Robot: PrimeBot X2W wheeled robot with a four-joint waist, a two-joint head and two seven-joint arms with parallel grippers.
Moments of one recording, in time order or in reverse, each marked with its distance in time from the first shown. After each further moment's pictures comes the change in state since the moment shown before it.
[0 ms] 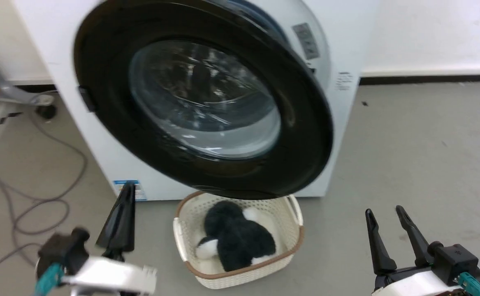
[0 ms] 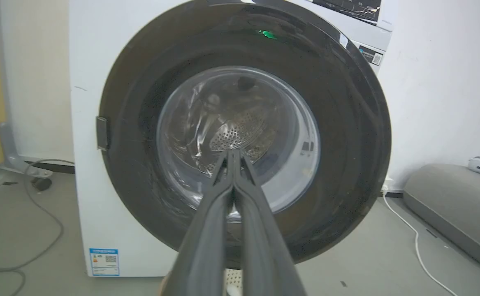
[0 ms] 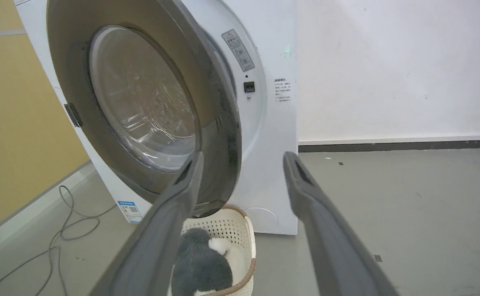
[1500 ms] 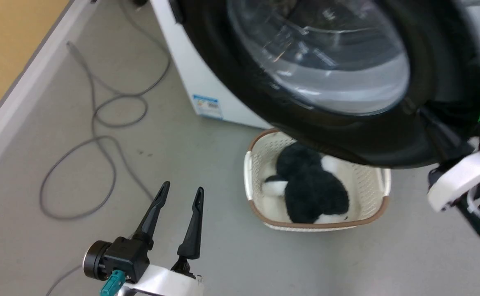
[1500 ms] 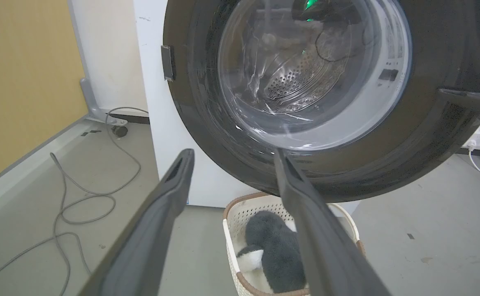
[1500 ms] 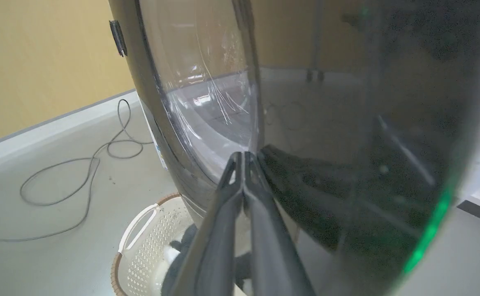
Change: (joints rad) left arm 0.035 -0.227 0.030 -0.009 0.369 -0.103 0.000; right arm -0.470 -0.370 0.166 0.150 0.165 0.000 0.200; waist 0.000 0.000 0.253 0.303
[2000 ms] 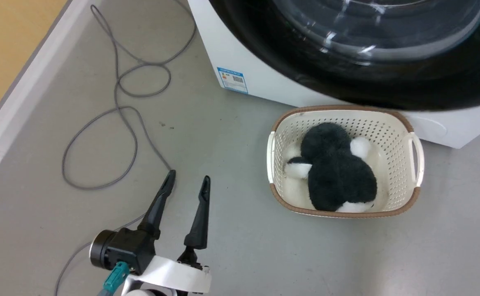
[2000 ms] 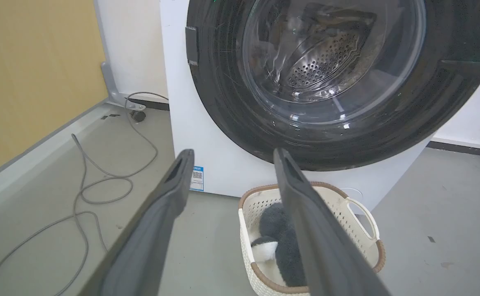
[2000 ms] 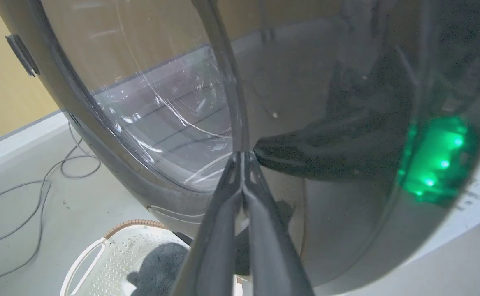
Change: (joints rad) left arm -0.037 0.000 -0.035 -0.016 -0.040 0.034 0.000; right arm -0.321 -0.130 0.002 0.263 0.094 0.002 0.044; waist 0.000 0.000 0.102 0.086
